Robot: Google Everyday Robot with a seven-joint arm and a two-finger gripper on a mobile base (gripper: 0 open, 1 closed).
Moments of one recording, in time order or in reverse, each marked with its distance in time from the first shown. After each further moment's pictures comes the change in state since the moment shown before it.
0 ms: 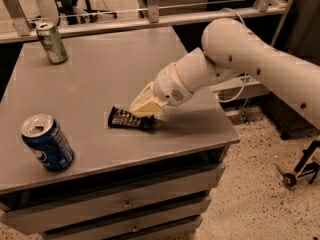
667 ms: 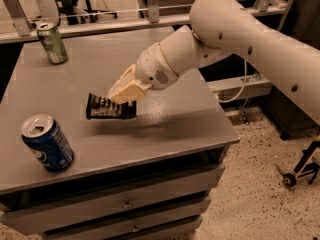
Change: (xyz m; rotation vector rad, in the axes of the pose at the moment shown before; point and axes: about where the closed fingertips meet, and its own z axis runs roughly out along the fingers) arm -0.072 0.015 -0.004 -0.057 -0.078 -0.054
